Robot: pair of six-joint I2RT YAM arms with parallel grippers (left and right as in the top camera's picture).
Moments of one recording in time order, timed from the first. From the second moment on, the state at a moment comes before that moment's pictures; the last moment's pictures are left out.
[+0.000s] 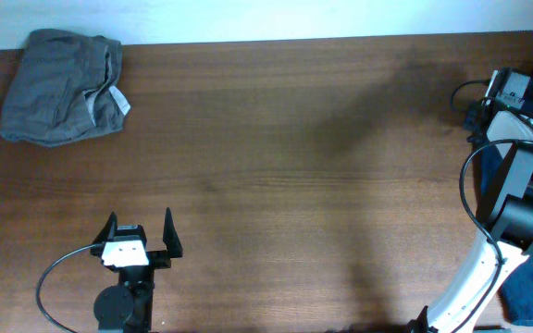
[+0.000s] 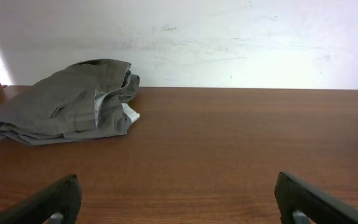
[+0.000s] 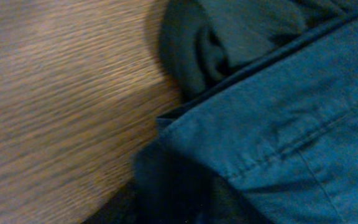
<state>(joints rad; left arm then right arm) -0.04 0.01 0.01 -0.07 -0.08 -0.02 -0.42 2.28 1.60 -0.25 0.23 -0.12</state>
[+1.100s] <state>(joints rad) -0.04 0.01 0.01 -0.07 -0.08 -0.02 -0.11 1.92 1.60 -0.57 -0.03 -0.05</state>
